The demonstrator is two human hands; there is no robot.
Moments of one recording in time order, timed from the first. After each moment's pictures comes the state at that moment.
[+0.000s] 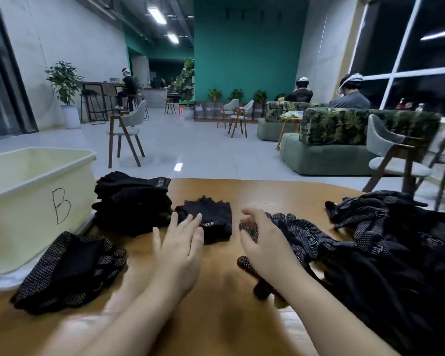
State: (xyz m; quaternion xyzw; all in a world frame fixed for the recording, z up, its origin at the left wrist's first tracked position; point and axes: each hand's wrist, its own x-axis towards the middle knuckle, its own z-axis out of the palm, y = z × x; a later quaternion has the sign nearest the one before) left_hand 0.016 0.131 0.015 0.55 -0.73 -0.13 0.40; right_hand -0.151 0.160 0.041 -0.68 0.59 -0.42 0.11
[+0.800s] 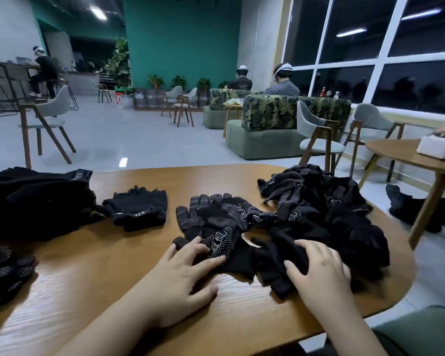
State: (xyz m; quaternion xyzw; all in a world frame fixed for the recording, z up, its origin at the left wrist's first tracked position) left_hand -0.051 0.173 -0.003 0.30 -0.95 -0.07 0.05; right_hand -0.279 0.293 -0.007 -0.45 0.85 -0.27 -0.08
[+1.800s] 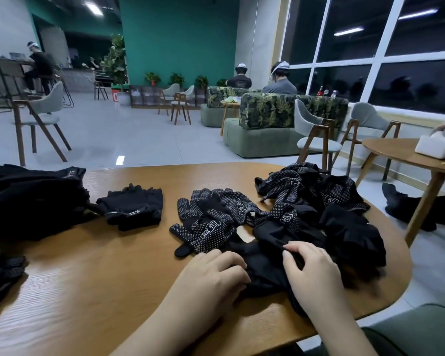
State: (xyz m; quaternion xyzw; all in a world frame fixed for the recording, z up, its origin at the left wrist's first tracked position) left_hand -0.091 0.198 -0.013 0.14 -0.94 -0.02 0.32; right_hand -0.276 0.288 -0.014 -0.45 0.80 -0.38 -0.07
